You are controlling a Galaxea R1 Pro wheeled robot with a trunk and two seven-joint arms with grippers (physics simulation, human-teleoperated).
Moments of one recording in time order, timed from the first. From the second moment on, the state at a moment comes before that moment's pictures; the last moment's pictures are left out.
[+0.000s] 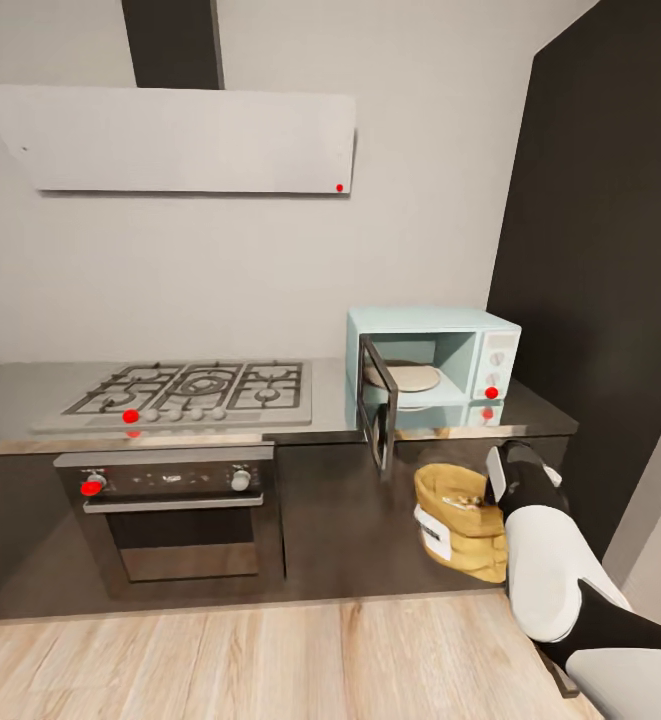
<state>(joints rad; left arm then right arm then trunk) 0.01 -0.01 0.03 -0.05 0.25 -0.08 0.04 -1.00 0.06 -0.70 -0.64 0.38 0.93 -0.41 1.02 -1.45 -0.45</state>
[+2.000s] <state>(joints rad) 0.01 -0.01 0.03 -0.05 0.25 -0.08 0.03 -1.22 0.04 -0.46 -0.83 0.16 1.04 -0.40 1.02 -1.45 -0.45</state>
